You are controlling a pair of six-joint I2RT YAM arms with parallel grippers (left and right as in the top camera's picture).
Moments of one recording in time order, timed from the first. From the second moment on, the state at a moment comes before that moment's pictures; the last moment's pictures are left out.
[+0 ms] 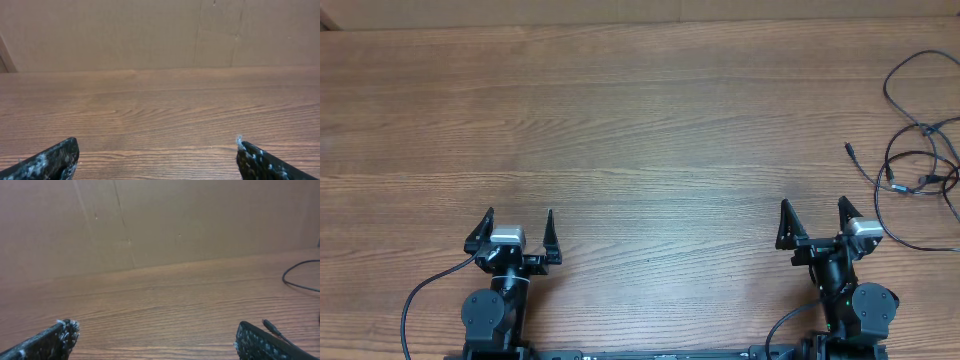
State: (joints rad) left arm -0.04 0.01 0.01 -0.08 0.01 0.00; right arm -0.14 0.01 0.02 -0.02 -0.23 0.16
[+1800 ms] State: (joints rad) left arm -0.04 0.01 0.01 -0.08 0.01 0.00; right arm -0.14 0.01 0.02 -0.02 -0.13 0.07
